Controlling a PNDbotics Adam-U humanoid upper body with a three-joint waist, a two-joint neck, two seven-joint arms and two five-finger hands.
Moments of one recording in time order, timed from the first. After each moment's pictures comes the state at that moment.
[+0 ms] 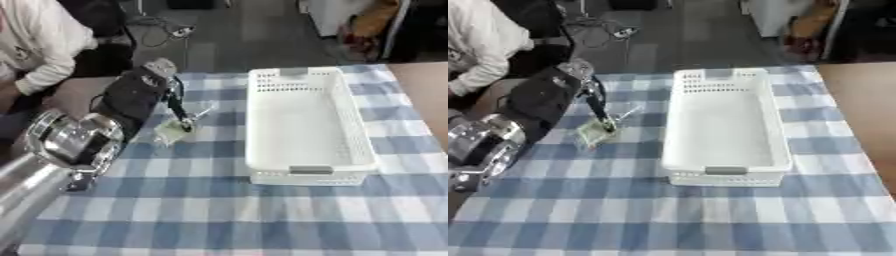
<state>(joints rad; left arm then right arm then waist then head) -1.08 0.40 -0.12 -0.18 -1.68 -0.34 -0.76 -0.51 -0.40 0.22 -1.98 -1.34 -0.27 0.57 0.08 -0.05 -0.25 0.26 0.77</state>
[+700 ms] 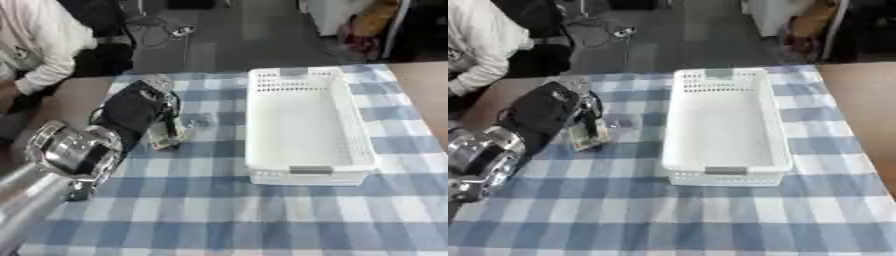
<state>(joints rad) -1.03 0.40 -0.12 -0.23 -1.66 -0.34 -0.76 -0.52 -0.40 0.22 -1.98 -1.34 -0.27 0.57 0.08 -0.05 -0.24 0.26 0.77</state>
